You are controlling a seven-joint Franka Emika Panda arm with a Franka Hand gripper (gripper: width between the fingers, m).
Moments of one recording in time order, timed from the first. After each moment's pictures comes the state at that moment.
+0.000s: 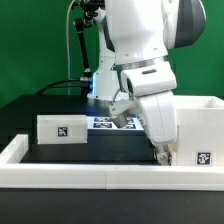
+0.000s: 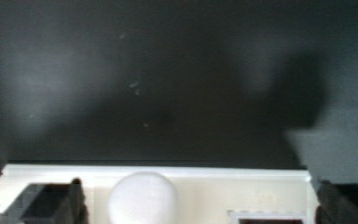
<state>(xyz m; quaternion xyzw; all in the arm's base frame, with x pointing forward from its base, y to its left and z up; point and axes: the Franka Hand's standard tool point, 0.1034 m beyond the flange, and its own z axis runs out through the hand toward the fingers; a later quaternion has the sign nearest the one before) 0.576 0.036 0.020 -0.70 -0.71 -0.09 0.06</state>
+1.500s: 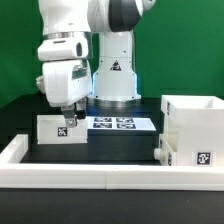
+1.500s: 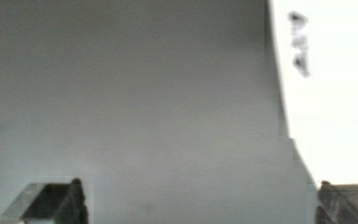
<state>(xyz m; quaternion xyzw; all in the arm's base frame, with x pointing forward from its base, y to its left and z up) 0.488 -0.111 0.051 -0.78 -0.62 -0.06 0.02</state>
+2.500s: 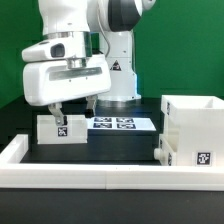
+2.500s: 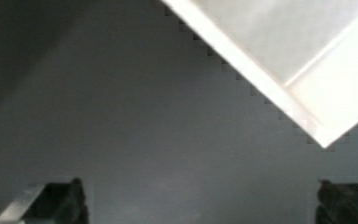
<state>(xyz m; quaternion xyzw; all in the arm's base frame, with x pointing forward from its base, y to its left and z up) 0.486 -0.113 0.057 -0.93 -0.37 -0.07 0.02</state>
